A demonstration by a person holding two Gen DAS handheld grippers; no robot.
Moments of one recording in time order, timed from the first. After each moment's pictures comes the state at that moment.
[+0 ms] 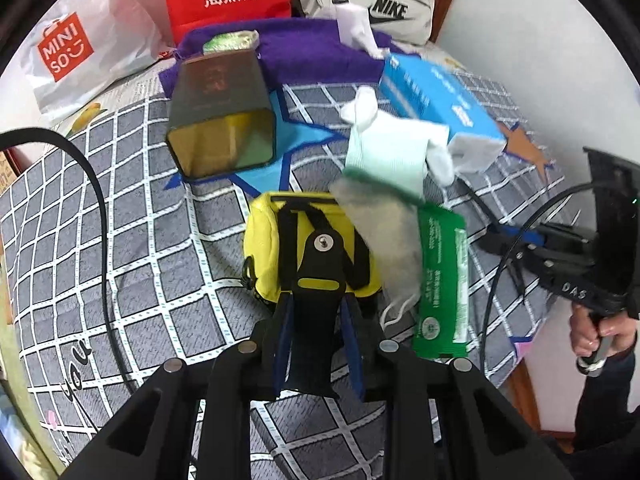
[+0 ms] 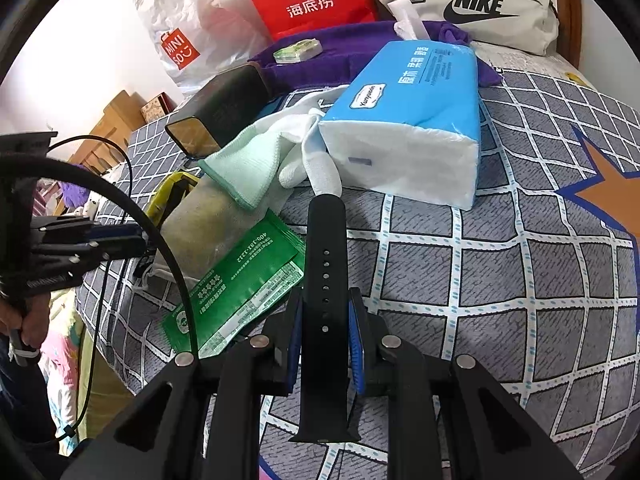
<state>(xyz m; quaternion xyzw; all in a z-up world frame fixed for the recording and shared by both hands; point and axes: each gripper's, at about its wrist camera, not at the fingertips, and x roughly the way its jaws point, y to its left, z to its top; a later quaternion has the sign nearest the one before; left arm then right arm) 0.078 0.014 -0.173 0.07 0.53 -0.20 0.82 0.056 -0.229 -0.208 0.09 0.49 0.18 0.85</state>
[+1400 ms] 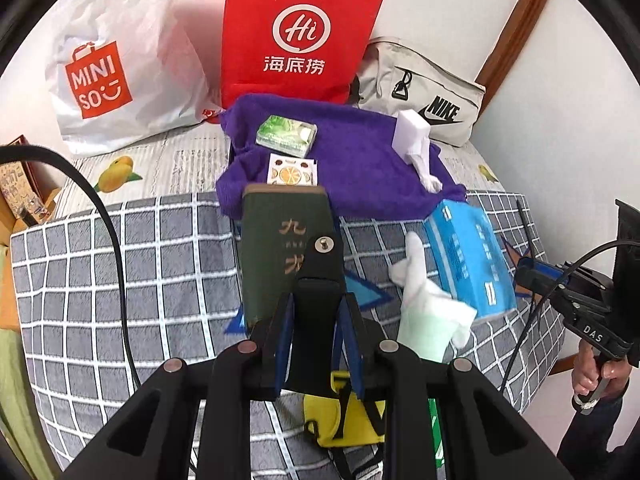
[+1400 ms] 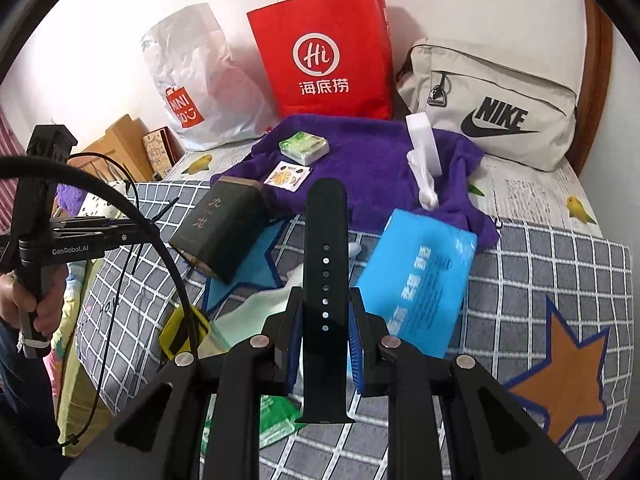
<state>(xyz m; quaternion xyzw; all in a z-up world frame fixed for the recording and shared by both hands) 0.190 0.045 -0.106 -0.02 0.48 -0.17 0.86 0.153 -0.228 -0.101 0.04 0.43 0.17 0.88</state>
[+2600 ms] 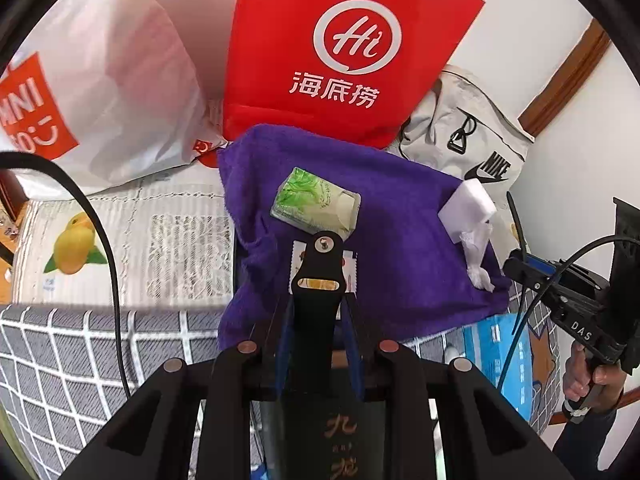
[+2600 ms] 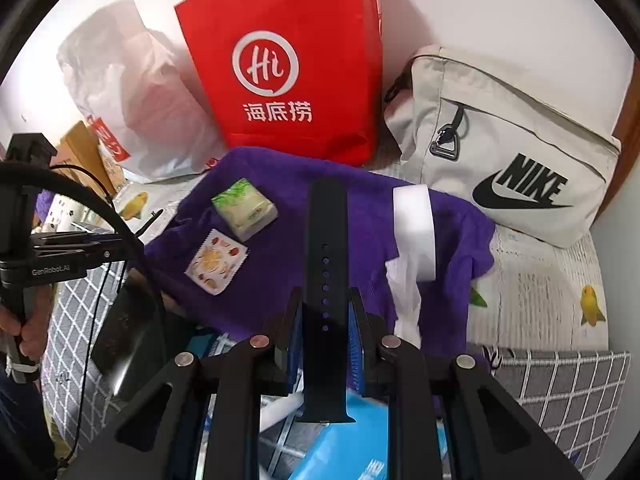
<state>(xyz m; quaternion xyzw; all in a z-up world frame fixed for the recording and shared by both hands) 0.343 0.045 -0.127 -0.07 0.50 -0.16 0.85 0.326 -0.215 -0.107 0.00 0.46 0.14 0.88</state>
